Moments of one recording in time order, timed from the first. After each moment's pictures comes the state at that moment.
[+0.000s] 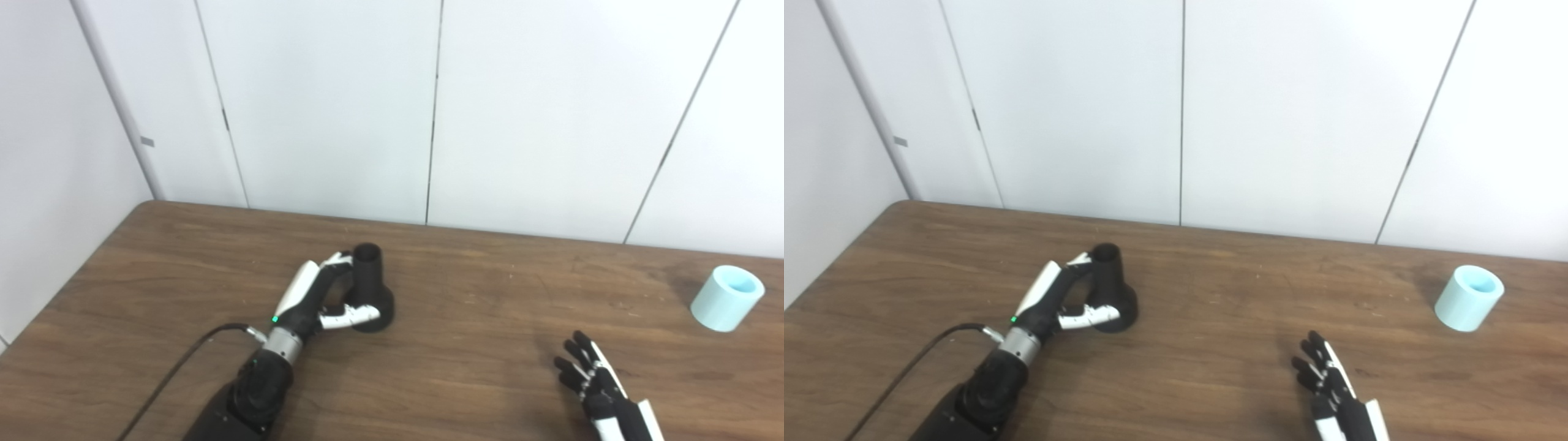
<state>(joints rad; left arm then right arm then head) -0.35 0.29 -0.25 0.33 0.34 -0.11 0.07 0.18 0.00 0.05 -0.26 -0.08 -0.01 0.07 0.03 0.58</state>
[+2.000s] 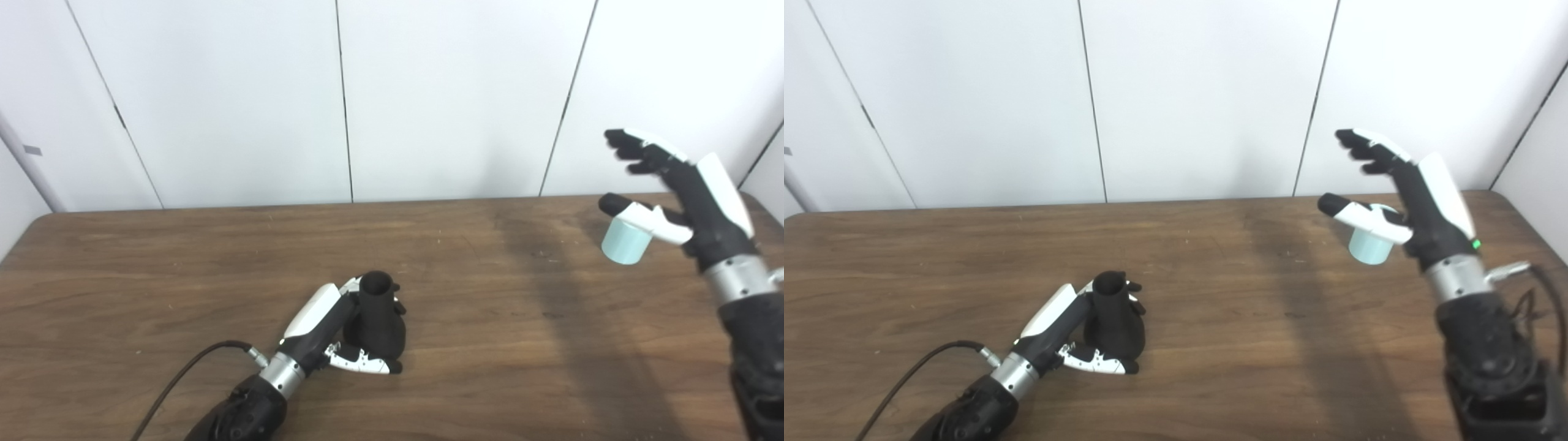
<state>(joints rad) -0.29 0.28 -0.44 0.20 0.39 -0.20 -0.05 -0.30 -0.54 -0.10 -0.37 -0.38 0.28 0.08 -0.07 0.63</state>
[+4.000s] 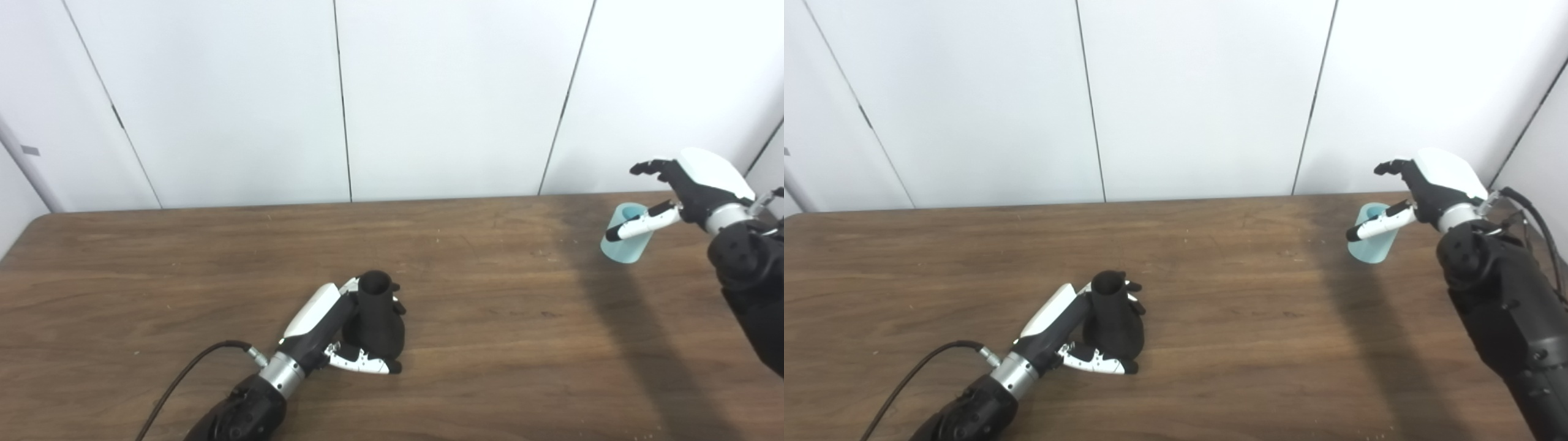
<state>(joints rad) -0.28 0.28 -0.42 0.20 0.39 -0.21 -0.07 -0.55 -0.67 0.14 0.17 -0.70 0.40 0.23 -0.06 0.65</state>
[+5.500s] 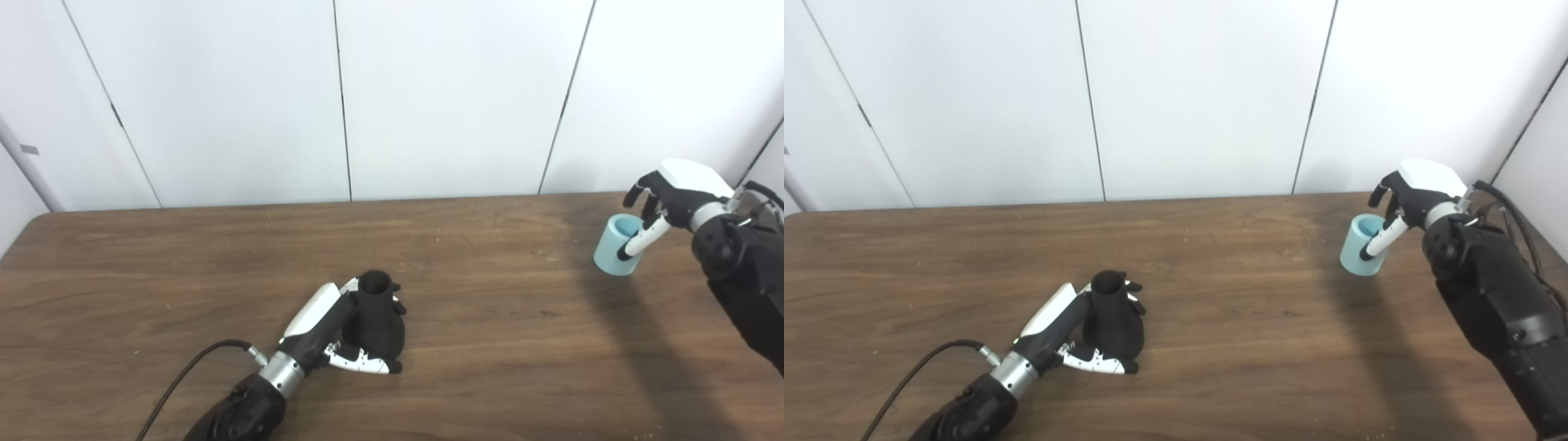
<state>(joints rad) -0.28 0.28 -0.41 0.20 0.39 -0.21 -0.08 -0.61 -0.69 0.25 0.26 -0.76 0.42 0.32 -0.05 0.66</state>
